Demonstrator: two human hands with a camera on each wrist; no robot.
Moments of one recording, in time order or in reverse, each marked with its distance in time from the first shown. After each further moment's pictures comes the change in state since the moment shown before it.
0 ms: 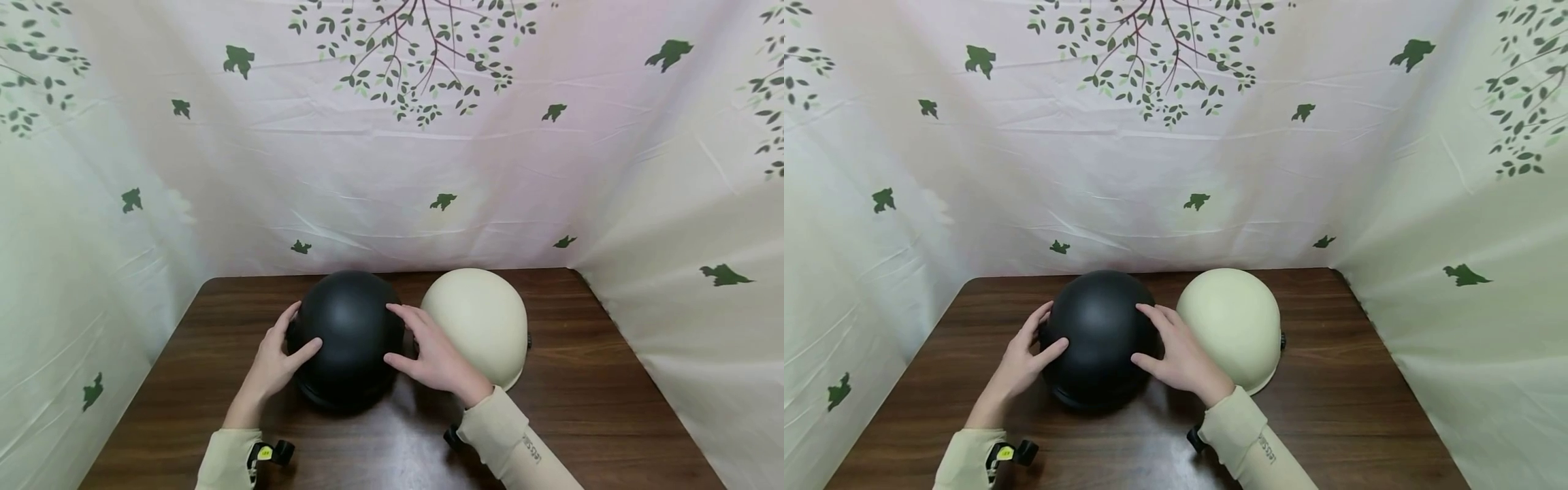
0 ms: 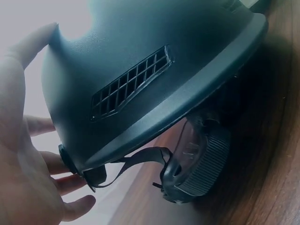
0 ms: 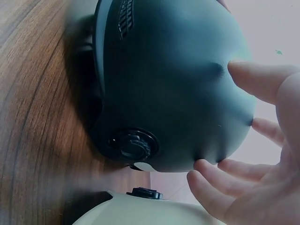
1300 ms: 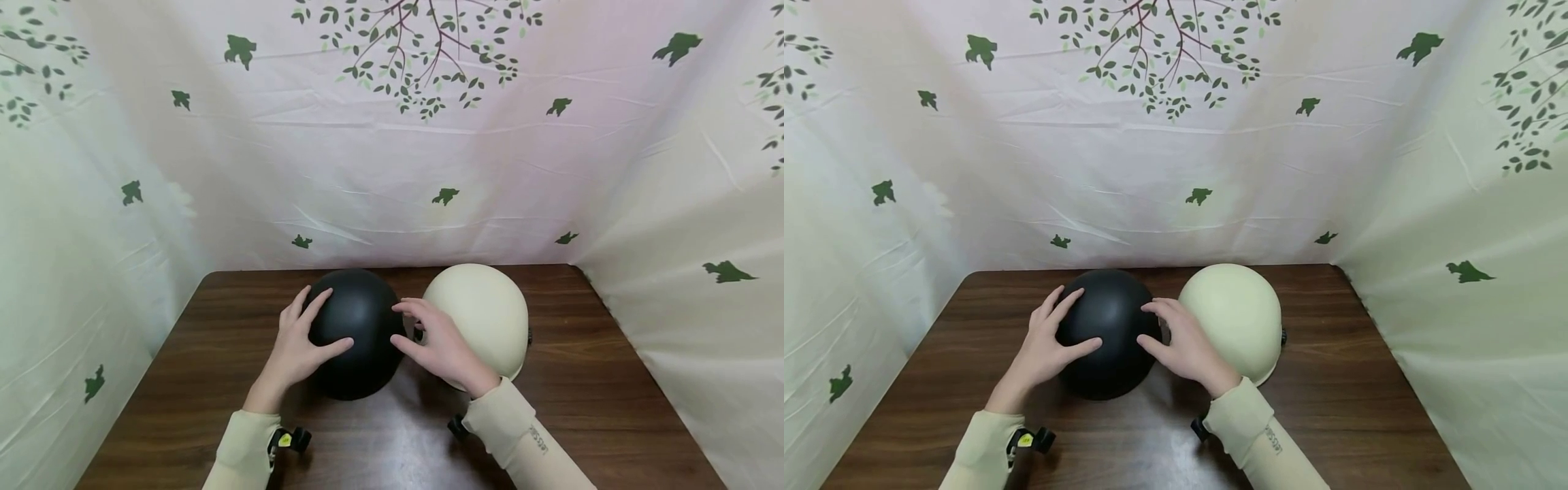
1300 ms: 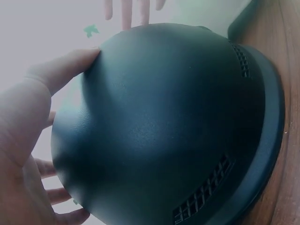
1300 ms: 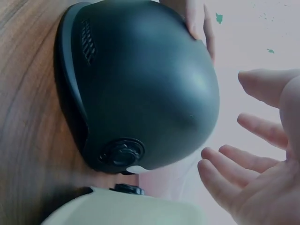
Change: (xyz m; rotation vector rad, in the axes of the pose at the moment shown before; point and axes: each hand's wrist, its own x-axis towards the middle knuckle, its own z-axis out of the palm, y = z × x) left_hand 0.012 0.032 0.023 0.196 -0.005 0.068; right_hand 0.003 -0.004 -0.011 0.040 0.061 -0.028
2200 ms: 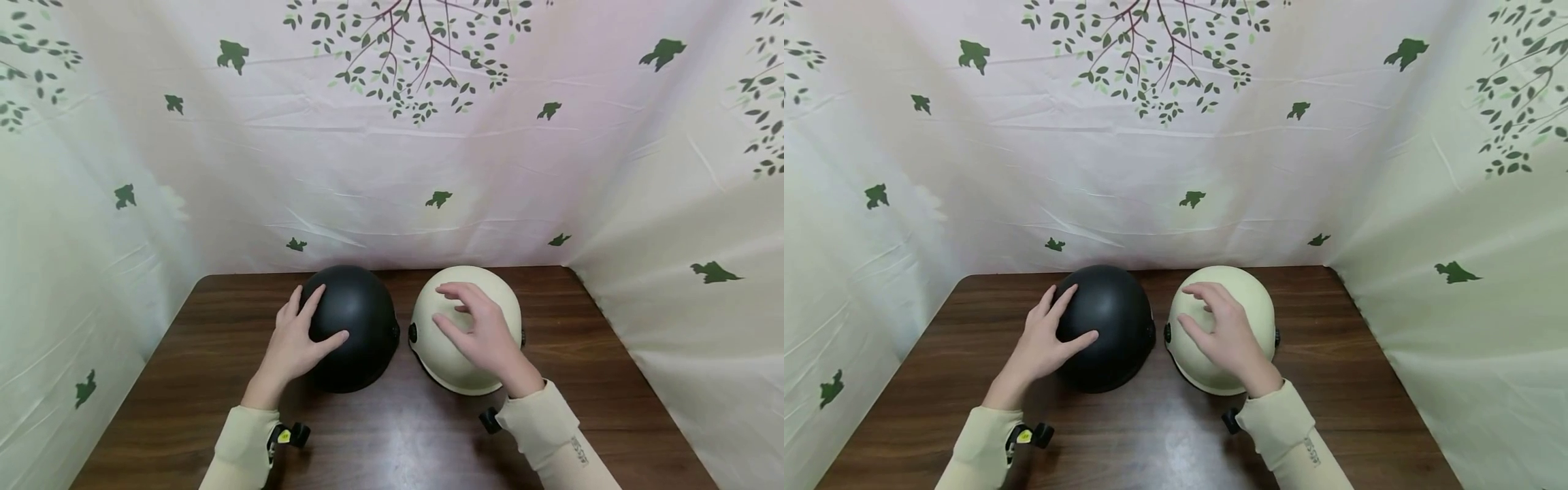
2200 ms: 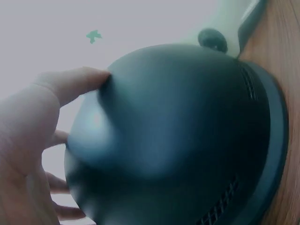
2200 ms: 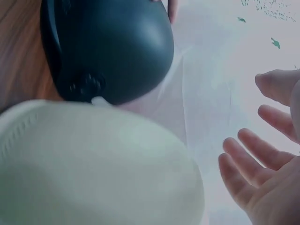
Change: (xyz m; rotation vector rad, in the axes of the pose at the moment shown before) left_hand 0.010 0.010 -0.003 0.134 -0.032 -0.032; right_hand -0.021 0.011 -0.060 -0.100 0.320 -0.185
